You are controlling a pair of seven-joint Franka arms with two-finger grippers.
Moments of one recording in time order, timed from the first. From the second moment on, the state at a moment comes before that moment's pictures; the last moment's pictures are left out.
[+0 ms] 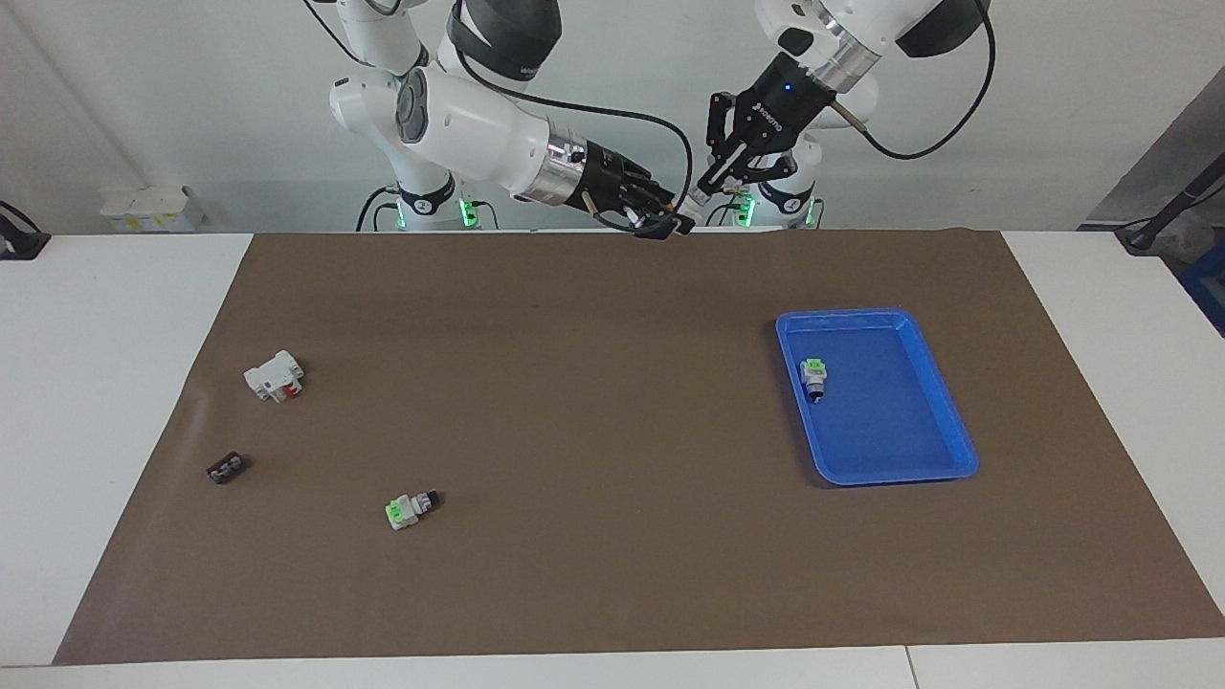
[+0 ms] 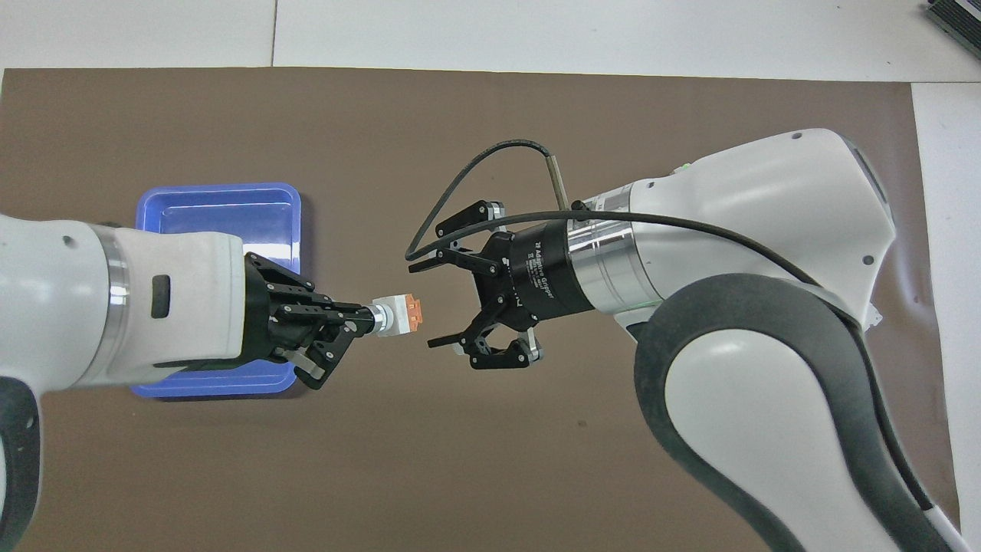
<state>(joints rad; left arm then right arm) -0.03 -0.21 -0.32 -1.76 -0.51 1.73 0.53 0.24 0.07 0.22 -1.67 0.89 1.89 1.47</state>
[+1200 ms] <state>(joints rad) 0.20 -0.22 -0.31 -2.20 -0.10 2.00 0.83 0.07 0.03 0.21 -1.67 0.13 1.83 0.65</state>
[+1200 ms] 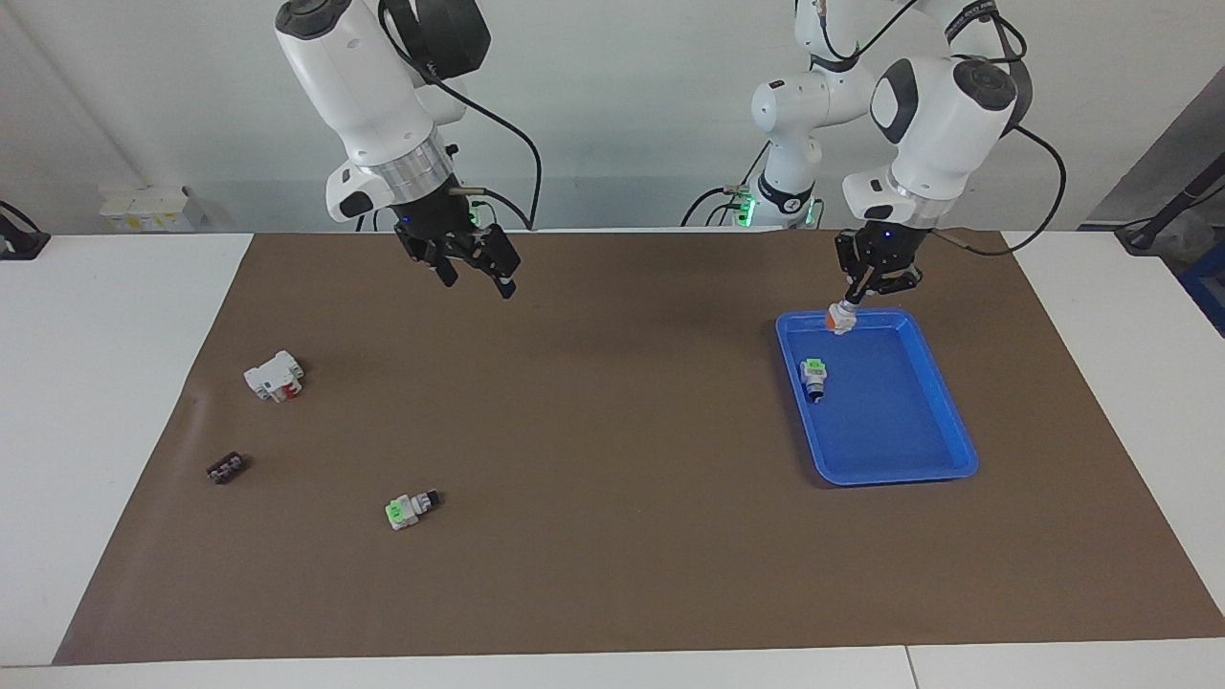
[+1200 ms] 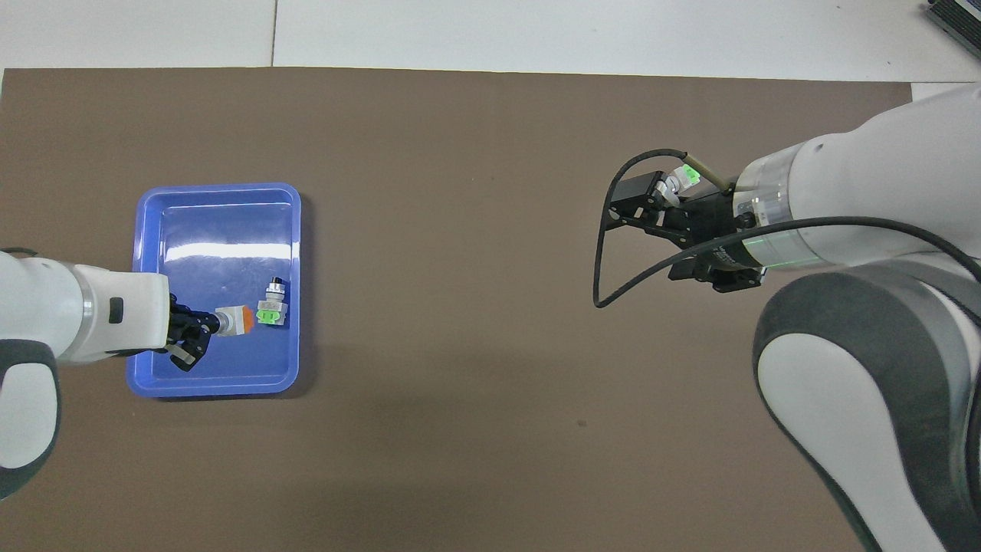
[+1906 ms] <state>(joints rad) 0.23 0.02 -0.31 -2.18 -0.05 2.08 0.87 0.06 0.01 0.08 -1.64 -0.04 1.72 0.24</state>
